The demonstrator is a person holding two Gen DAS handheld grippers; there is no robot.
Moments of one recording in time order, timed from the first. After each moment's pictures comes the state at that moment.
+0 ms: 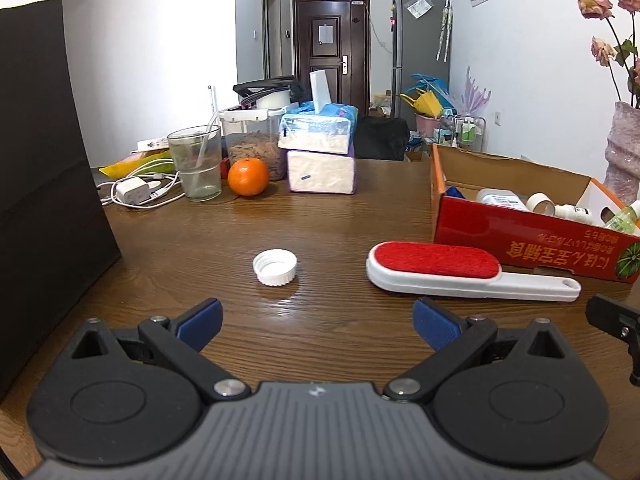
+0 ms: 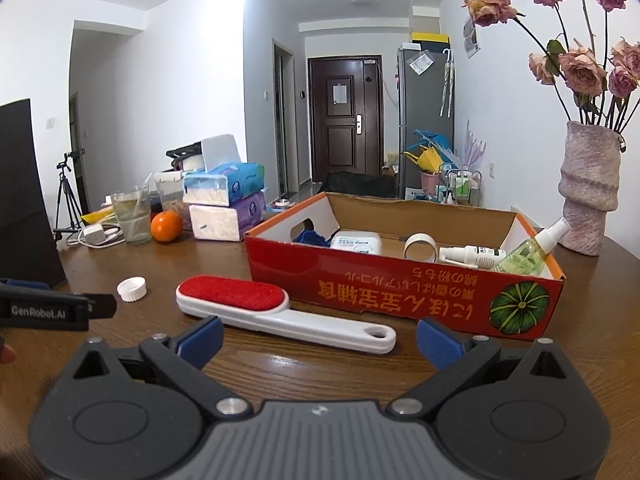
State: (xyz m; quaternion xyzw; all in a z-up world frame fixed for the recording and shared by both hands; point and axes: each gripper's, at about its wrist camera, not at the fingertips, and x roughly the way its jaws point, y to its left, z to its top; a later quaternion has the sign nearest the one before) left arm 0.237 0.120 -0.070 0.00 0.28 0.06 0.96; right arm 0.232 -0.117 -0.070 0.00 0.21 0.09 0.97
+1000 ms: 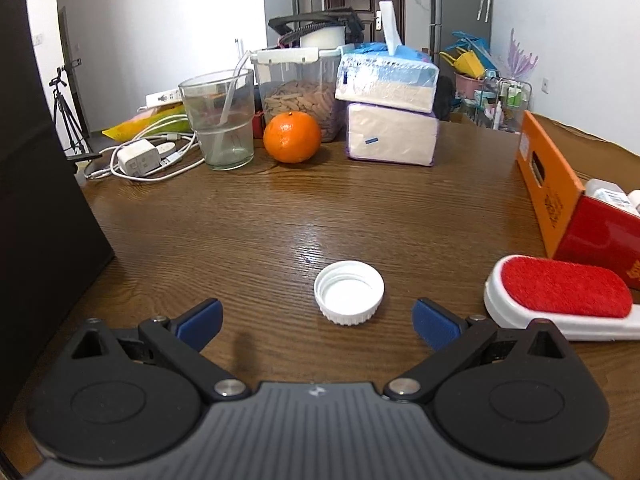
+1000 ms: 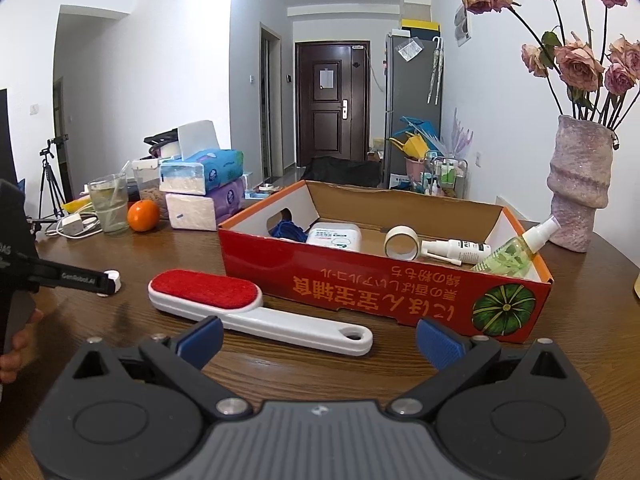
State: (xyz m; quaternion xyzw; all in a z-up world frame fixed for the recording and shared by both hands) left arm 0.348 0.176 -0.108 -0.01 0.35 0.10 0.93; right arm 0.251 -0.126 -0.066 -0.01 0.24 0.07 0.97
